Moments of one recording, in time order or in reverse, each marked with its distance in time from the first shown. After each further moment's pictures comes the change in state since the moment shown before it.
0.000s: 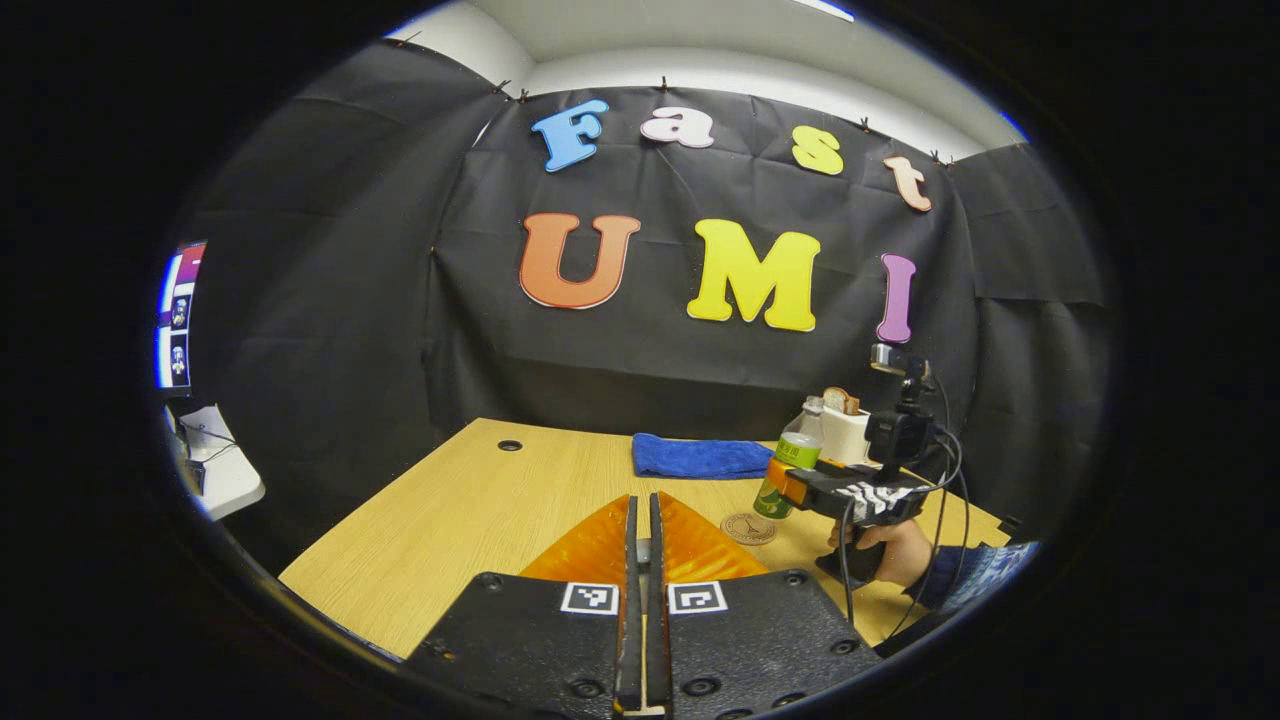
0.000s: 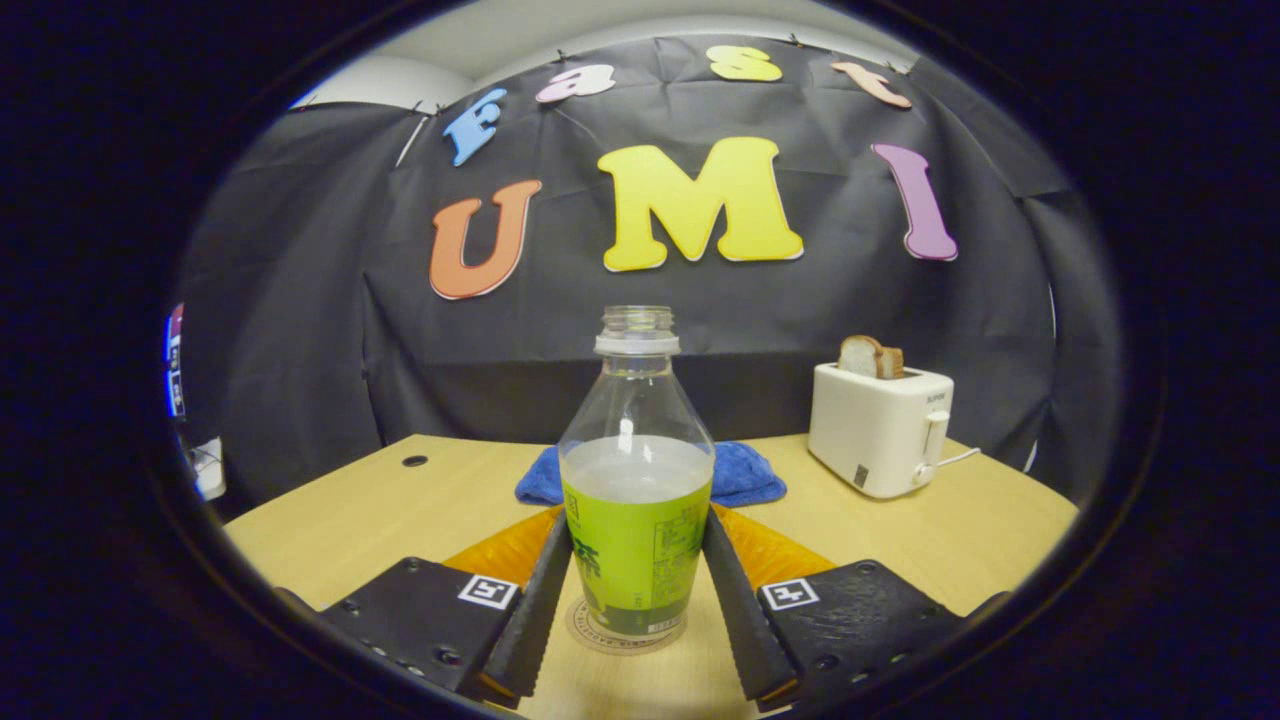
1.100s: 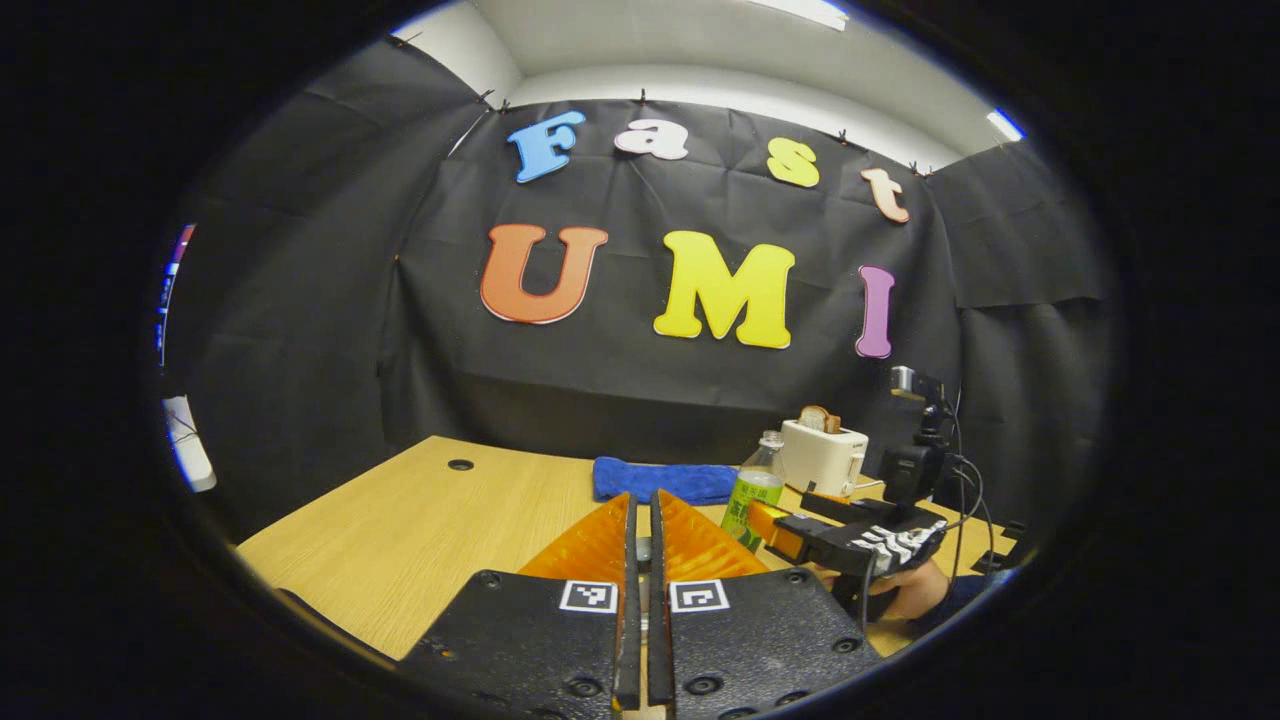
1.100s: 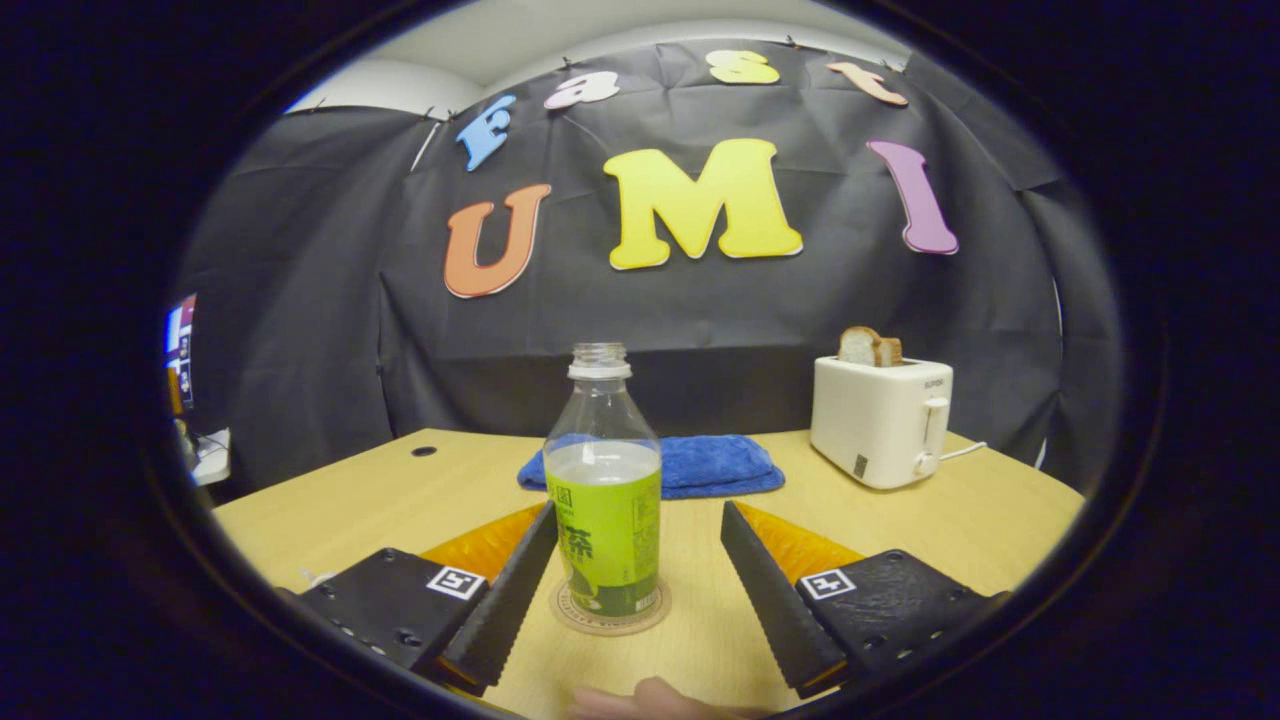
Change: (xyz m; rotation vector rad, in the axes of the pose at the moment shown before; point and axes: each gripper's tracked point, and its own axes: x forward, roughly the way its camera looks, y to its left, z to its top) left arm 0.064 -0.049 -0.010 0.019 -0.151 -0.094; right arm -0.037 -0.030 -0.020 -0.015 -0.038 0.033
